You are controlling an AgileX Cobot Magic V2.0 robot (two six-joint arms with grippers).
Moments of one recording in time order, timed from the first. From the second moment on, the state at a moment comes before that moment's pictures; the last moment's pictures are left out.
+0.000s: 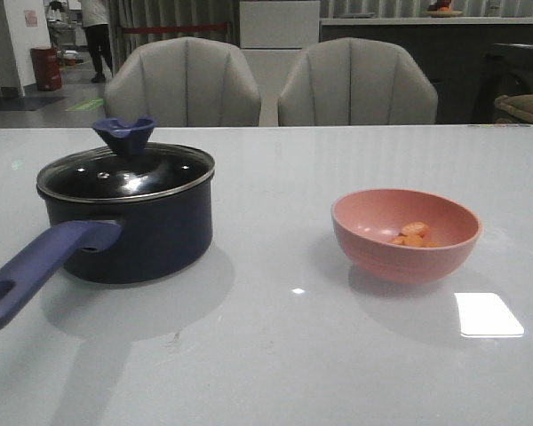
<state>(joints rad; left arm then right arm) 0.02 0.00 0.01 -0.02 0.09 -0.01 0.11 -0.01 0.03 -0.02 0.05 0.05</state>
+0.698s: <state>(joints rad) 0.02 0.00 0.01 -0.02 0.07 -0.01 0.11 -0.01 0.03 -0.02 0.05 0.05</state>
